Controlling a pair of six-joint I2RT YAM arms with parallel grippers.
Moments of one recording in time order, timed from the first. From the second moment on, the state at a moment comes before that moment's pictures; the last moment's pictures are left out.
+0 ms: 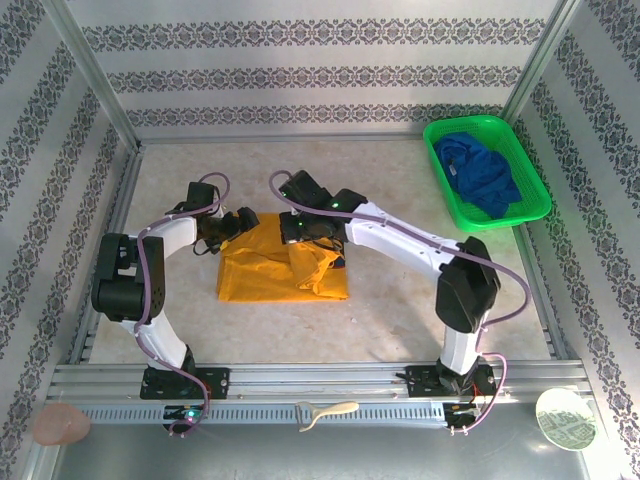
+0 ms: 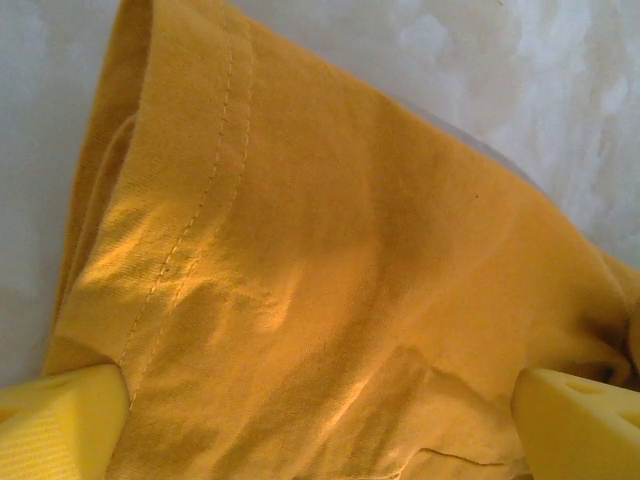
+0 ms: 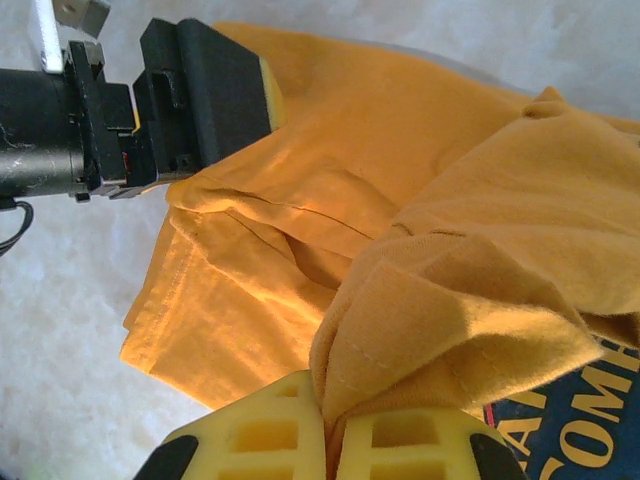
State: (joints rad) left arm -0.03 1.74 0.98 -0.29 0.39 -0.58; right arm 0.84 1.85 1.62 -0.73 -0.03 0.61
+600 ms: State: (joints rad) left arm 0.13 1.83 1.17 -0.37 0.45 -0.61; right arm 0.95 2.13 1.92 -0.73 -0.14 0.67
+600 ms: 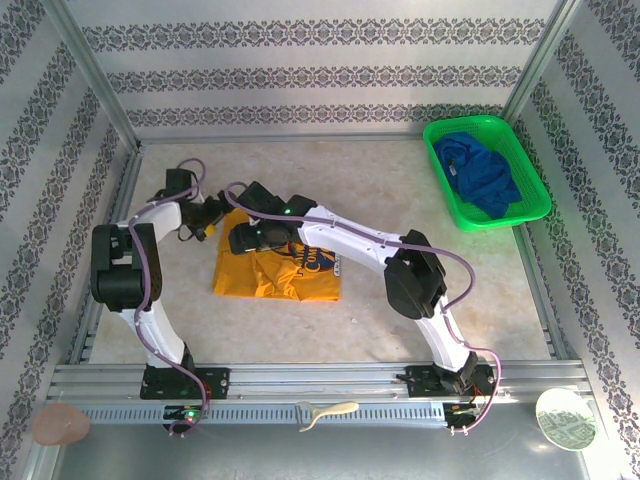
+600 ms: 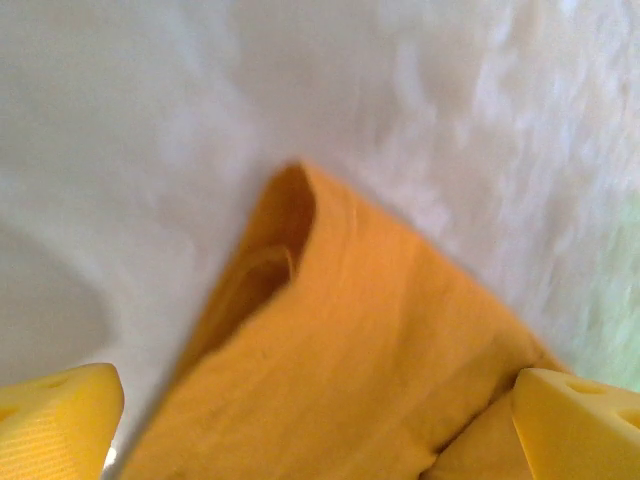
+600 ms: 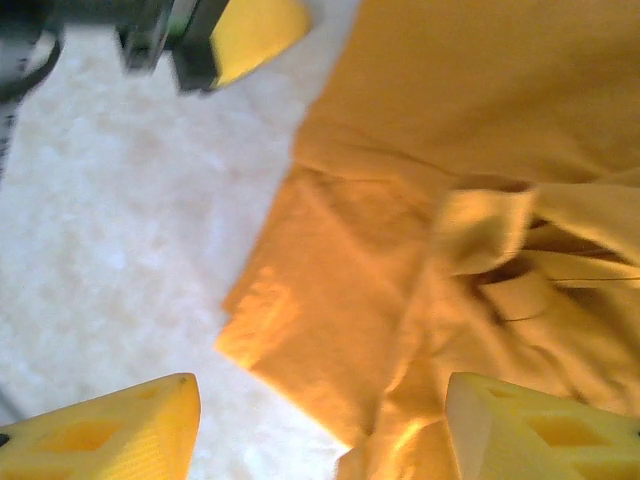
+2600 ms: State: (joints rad) left arm 0.03 1.22 0.78 -0.43 0.45 -0.69; right arm 0.70 1.86 1.42 -0.22 -0.48 0.75
